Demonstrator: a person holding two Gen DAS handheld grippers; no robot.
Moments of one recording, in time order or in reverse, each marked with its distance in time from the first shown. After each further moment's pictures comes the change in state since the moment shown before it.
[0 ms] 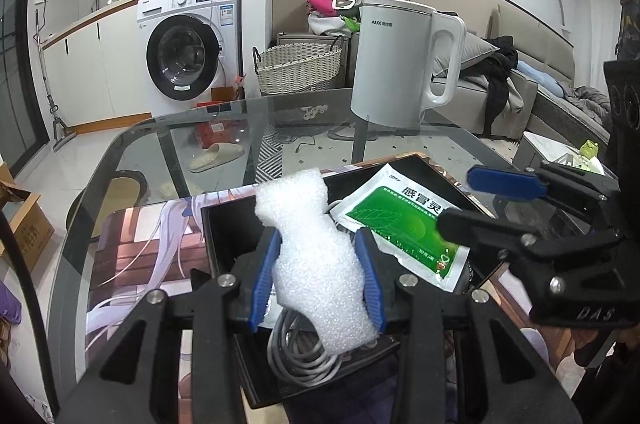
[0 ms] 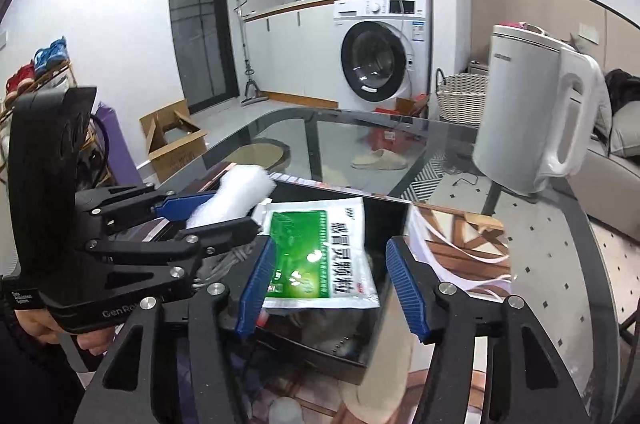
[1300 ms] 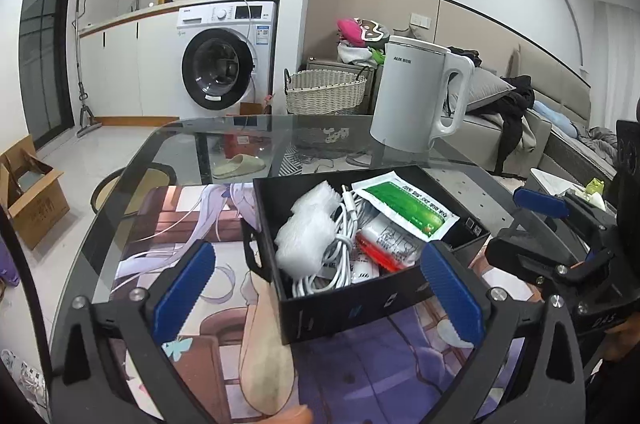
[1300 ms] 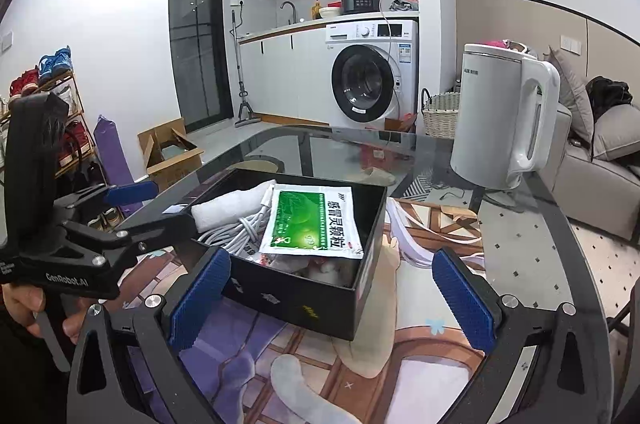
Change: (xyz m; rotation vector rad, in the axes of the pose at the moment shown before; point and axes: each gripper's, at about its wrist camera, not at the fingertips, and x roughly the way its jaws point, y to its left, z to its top) left arm -0.062 0.004 -0.038 -0.098 -0.120 0.065; right arm -0.048 0.010 -0.034 -0.017 -0.101 -0.018
